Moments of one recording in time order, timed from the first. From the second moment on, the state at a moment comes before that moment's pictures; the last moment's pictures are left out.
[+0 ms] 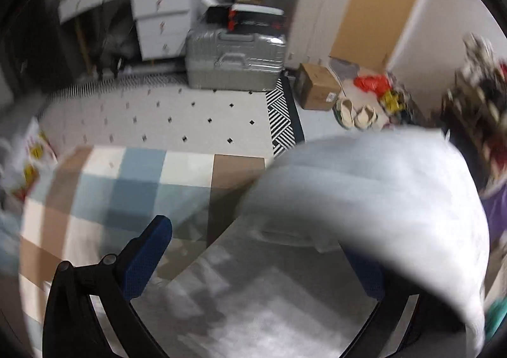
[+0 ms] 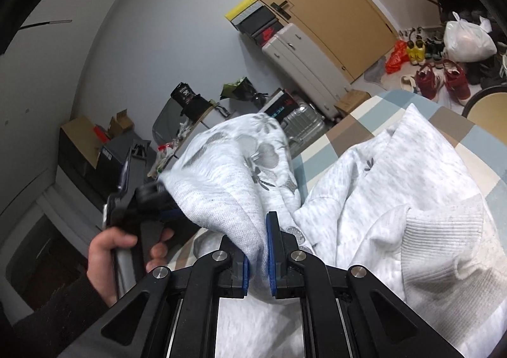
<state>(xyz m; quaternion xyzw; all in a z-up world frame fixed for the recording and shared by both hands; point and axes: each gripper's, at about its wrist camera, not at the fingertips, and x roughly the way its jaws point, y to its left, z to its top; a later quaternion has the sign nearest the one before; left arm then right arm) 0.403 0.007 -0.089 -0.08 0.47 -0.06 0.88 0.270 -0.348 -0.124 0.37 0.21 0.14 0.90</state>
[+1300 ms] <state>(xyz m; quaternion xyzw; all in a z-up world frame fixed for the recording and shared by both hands) 0.068 0.061 -0.051 -0.09 0.37 -0.22 0.90 0.242 -0.339 -0.130 0.36 0.30 0.14 0.87</state>
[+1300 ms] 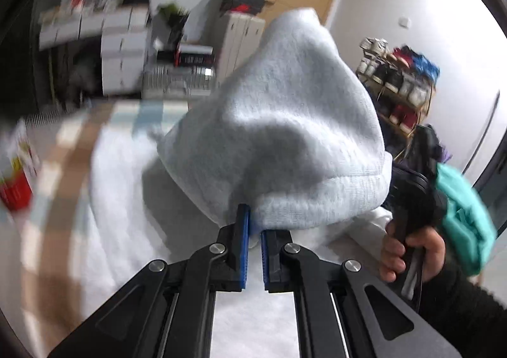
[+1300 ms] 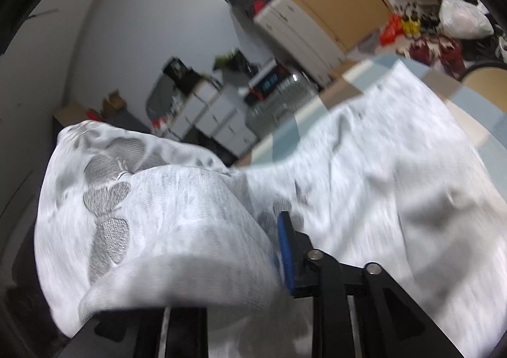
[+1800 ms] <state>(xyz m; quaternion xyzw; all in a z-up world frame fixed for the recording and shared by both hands) -0.006 0.074 -0.004 -0.17 0.38 -0.21 0.88 0.135 -0.323 -0.031 0.25 0.31 0.12 0.91</state>
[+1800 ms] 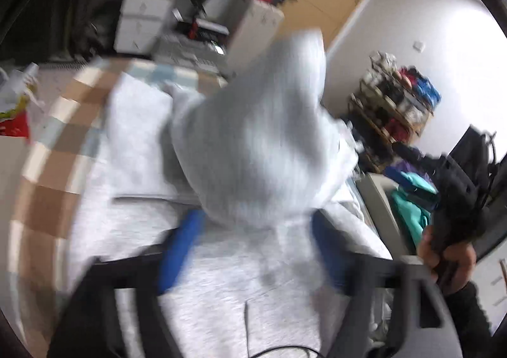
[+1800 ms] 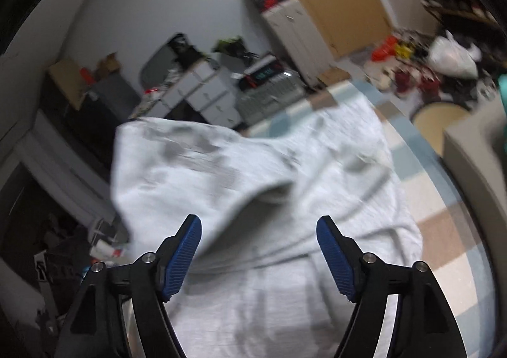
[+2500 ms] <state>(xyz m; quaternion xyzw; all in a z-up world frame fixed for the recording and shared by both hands) -0.026 0.132 -0.041 -0.27 0.39 -0.15 0.87 0.221 -0.184 -0.011 0.00 0.40 0.07 0.92</state>
